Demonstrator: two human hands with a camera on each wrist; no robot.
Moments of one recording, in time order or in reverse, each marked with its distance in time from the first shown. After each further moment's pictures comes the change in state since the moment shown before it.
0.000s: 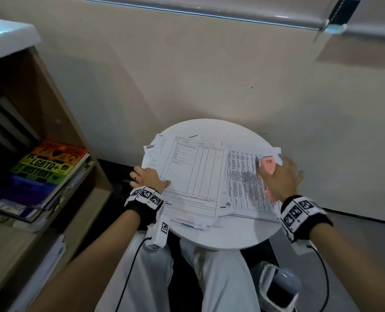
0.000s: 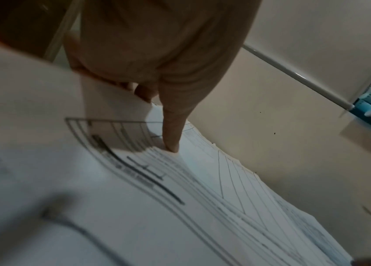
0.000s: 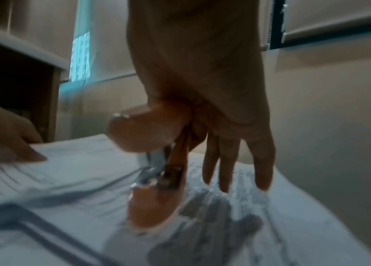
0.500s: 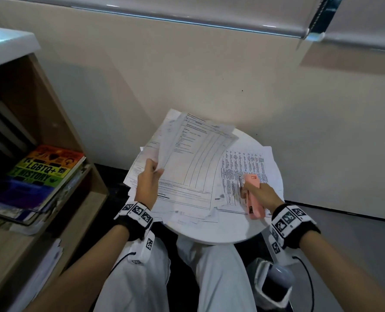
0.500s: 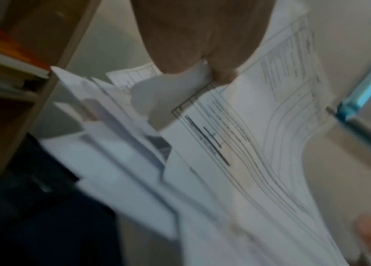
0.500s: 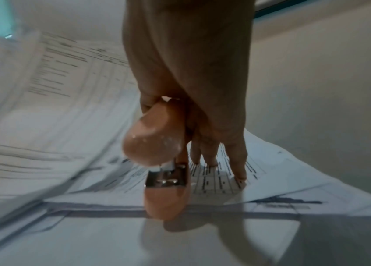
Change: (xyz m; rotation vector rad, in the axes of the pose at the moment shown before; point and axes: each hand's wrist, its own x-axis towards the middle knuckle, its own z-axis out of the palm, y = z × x) left_hand -0.034 -0.018 -0.005 -0.826 0.183 0.583; right_hand -0.042 0.011 0.005 0.449 -0.401 0.250
